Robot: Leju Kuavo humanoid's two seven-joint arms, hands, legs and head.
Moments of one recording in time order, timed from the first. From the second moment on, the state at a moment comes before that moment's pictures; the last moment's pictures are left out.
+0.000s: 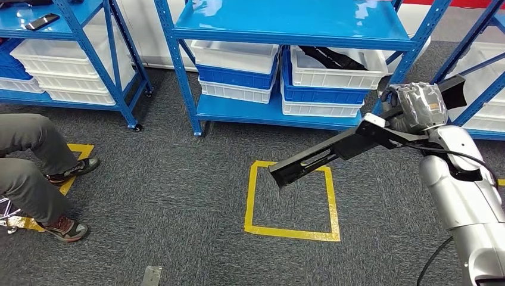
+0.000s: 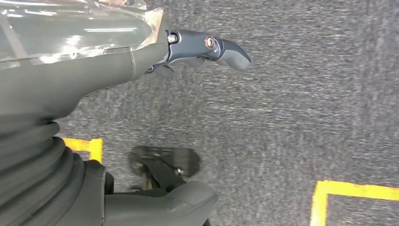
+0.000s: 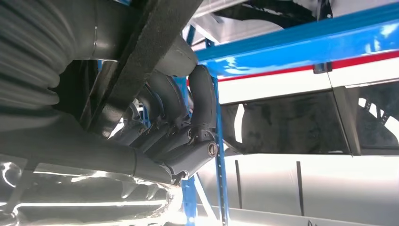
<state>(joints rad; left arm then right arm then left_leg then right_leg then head) -0.07 -0.10 -0.29 -0.17 0.27 0.38 -0.40 -0.73 -0.47 0.35 -1.12 0.95 -0.26 -0.23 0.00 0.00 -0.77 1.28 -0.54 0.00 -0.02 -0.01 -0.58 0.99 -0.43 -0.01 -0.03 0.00</state>
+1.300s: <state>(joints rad) -0.07 -0.09 -0.28 -0.17 0.28 0.41 -0.42 -0.74 -0.44 0.34 -1.13 0.93 -0.25 -0.22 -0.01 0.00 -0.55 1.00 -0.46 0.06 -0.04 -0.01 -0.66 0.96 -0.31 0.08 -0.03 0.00</state>
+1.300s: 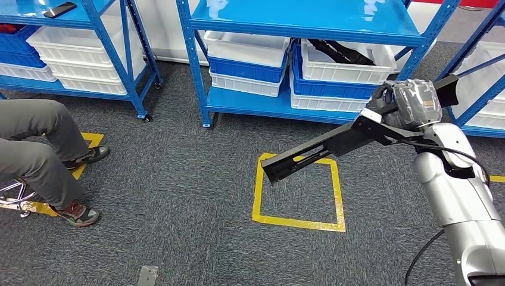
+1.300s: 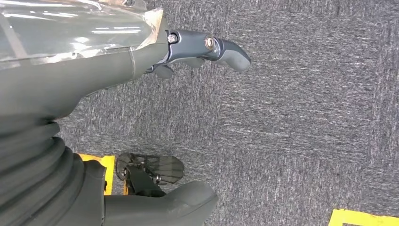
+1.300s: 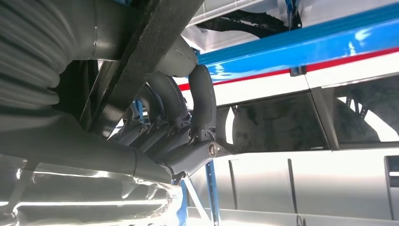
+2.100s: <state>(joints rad) -0.08 -0.09 -0.28 -0.17 0.26 0.41 -0.40 -0.68 -0.46 0.29 -1.15 0.93 -0.25 -0.21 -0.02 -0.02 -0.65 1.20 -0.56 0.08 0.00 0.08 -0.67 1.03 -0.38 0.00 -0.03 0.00</state>
